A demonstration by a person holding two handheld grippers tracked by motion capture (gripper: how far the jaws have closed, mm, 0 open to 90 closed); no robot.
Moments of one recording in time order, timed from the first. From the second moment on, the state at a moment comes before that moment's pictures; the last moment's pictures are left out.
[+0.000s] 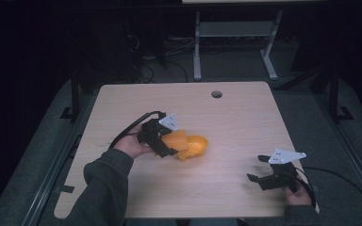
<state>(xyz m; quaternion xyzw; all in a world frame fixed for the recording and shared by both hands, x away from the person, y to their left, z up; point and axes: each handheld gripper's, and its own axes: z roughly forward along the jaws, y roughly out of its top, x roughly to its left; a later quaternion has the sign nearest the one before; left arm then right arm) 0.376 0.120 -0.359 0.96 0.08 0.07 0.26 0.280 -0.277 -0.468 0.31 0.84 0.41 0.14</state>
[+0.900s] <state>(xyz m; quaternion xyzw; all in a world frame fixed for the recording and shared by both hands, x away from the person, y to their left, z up) 0.395 0.086 -0.374 0.95 0.08 0.06 0.29 0.280 -0.277 -0.468 0.31 0.84 0.41 0.14</state>
